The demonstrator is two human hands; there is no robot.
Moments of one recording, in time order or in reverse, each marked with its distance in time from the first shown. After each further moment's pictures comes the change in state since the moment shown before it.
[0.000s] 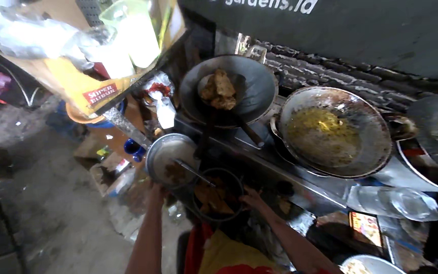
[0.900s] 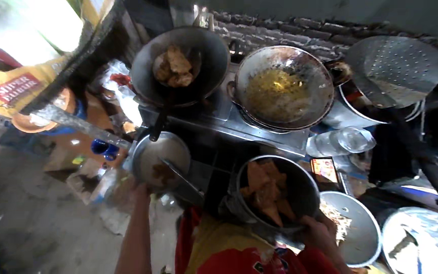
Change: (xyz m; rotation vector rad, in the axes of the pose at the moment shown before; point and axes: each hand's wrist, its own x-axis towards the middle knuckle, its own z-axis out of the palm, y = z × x) left_hand -0.032 -0.035 -0.004 0.237 -0.026 0.164; right_hand -0.201 0.124 -0.053 0.483 0.881 -0.150
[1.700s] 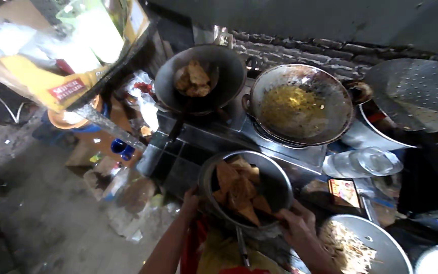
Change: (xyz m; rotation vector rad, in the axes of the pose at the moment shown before) left_hand -0.093 -0.026 0.065 0.131 -0.685 -0.077; right_hand -0.020 -0.058 0.076 0.193 -0.285 -0.104
